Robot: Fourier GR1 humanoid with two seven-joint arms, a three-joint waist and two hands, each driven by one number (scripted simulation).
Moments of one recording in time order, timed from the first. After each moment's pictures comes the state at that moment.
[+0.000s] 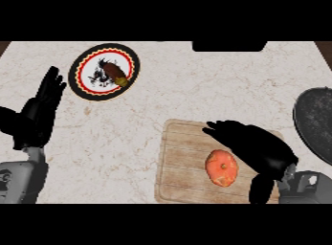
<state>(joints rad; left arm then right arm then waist) -0.24 0.24 0.06 -1.47 0.07 0.10 0.08 -0.27 -0.40 0.42 -1.80 0.66 0.71 0.26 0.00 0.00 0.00</state>
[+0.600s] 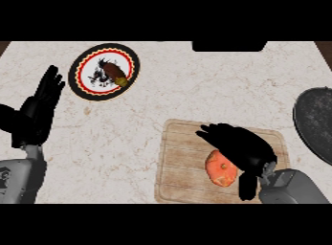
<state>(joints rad) -0.25 0.23 0.09 -1.45 0.05 0.06 0.08 -0.27 -0.31 0.44 -1.68 0.84 0.71 0.19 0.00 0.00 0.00</state>
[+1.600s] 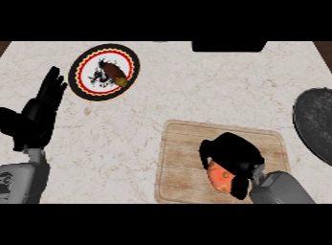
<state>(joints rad) -0.23 0.19 0.10 -1.51 0.01 0.06 0.12 -0.25 -0.27 0.47 -1.57 1.01 0.63 -0.05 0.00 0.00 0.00</state>
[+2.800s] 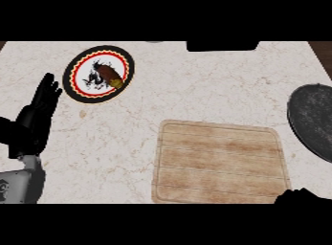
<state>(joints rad) -0.18 0.19 0.12 -1.52 0.01 0.06 0.10 0.49 -0.32 0.29 -2.36 1.11 0.12 0.07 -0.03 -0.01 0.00</state>
